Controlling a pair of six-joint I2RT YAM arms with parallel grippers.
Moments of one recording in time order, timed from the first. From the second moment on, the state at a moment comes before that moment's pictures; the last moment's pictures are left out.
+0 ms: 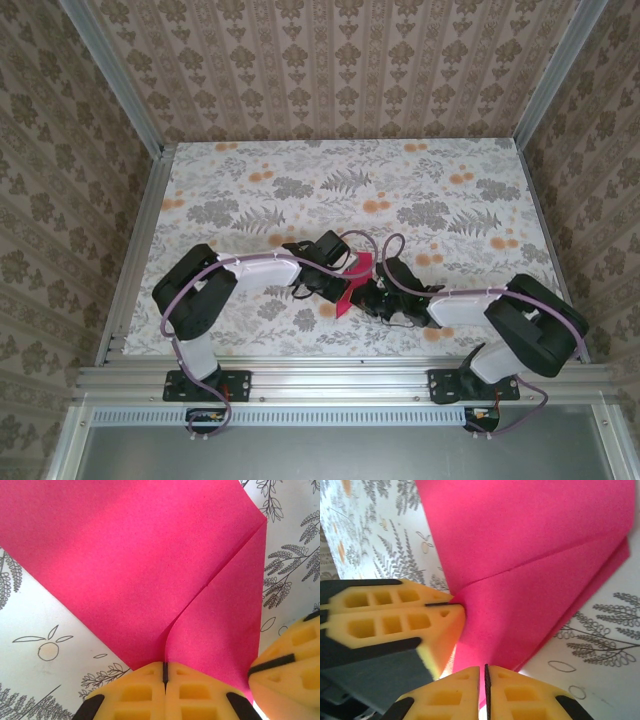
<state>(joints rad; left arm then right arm) -0.93 1.79 1.02 -0.40 0.18 -0.23 0.71 1.47 0.41 0.29 -0.28 1.22</state>
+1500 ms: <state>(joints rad) -0.92 1.79 1.02 -0.40 0.20 -0.23 0.86 1.45 0.40 0.34 -0.18 1.29</state>
